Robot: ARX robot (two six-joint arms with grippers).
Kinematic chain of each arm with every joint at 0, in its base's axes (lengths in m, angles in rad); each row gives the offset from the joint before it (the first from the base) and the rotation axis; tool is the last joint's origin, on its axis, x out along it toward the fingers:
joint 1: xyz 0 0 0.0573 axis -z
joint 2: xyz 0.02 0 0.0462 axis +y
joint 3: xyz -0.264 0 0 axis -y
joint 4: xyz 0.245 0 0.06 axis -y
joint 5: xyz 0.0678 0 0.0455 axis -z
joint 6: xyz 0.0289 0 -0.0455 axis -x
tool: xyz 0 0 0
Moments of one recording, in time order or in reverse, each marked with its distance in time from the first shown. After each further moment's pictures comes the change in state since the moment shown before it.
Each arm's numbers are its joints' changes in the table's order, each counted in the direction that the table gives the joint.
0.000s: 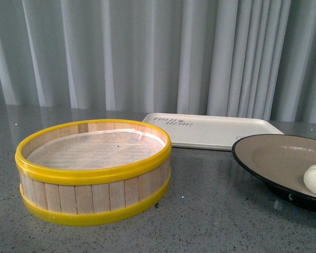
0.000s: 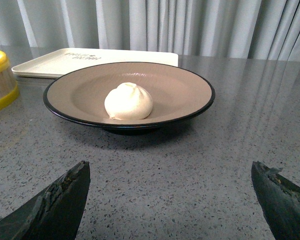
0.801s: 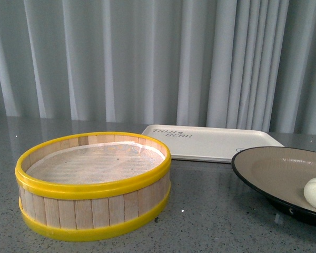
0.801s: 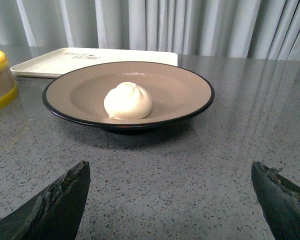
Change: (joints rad) left arm -0.132 -0.447 -0.136 -0.280 0.133 0.000; right arm 0.000 0.000 0.000 0.000 0.000 0.000
